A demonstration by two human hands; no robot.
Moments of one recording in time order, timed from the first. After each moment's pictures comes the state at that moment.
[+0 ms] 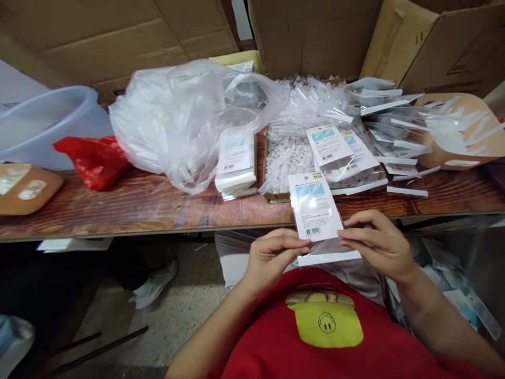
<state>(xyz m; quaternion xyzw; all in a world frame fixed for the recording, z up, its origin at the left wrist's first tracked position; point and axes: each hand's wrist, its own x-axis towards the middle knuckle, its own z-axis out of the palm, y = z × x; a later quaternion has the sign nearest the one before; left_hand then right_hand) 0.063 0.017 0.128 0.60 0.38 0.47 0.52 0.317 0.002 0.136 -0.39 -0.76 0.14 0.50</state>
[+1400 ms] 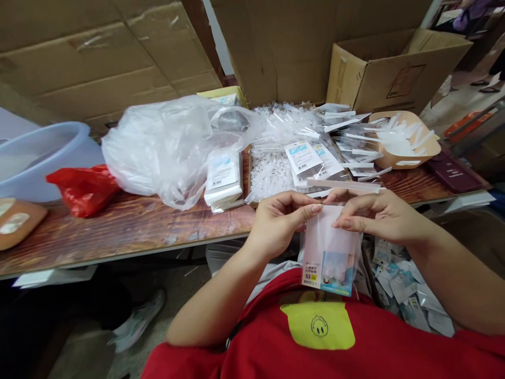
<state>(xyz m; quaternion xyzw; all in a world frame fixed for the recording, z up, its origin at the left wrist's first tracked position) 0.132 0.051 0.218 0.48 0.39 0.41 0.67 0.353 0.014 0.224 -0.41 -0.74 0.38 0.37</state>
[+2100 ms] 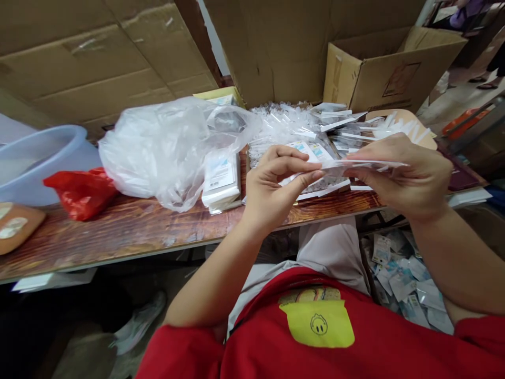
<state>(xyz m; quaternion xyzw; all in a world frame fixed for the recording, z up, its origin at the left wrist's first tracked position) 0.144 0.087 0.239 0.66 0.29 0.55 0.43 0.364 0.038 0.240 -0.38 -0.76 0.02 0.53</state>
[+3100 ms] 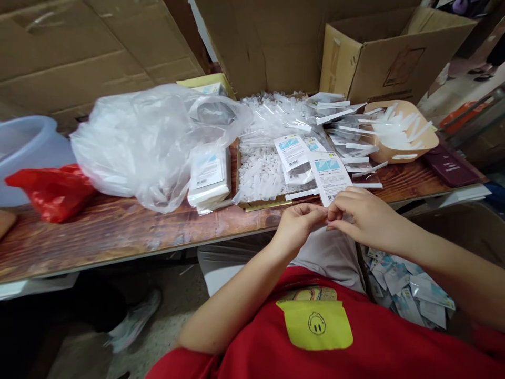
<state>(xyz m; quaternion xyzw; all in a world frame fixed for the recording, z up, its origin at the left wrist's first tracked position) 0.179 0.053 0.170 0.40 0.43 0.32 0.74 0.351 0.019 0.202 -0.54 -0.81 0.16 0.18</state>
